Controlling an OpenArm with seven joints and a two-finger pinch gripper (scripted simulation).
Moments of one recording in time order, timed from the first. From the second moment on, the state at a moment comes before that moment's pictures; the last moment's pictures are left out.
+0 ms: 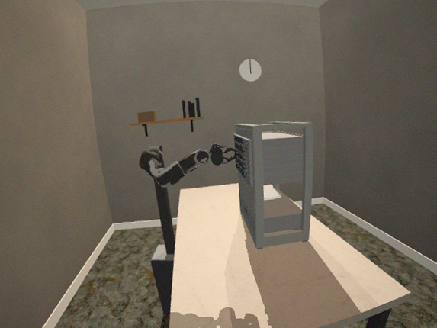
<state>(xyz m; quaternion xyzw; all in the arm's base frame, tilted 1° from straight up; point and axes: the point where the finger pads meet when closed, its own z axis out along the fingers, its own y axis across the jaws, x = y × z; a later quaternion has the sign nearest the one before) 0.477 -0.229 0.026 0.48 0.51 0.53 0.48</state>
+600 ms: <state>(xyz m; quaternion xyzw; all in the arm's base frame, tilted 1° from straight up) 0.496 -0.228 0.025 0.48 0.51 0.53 0.47</state>
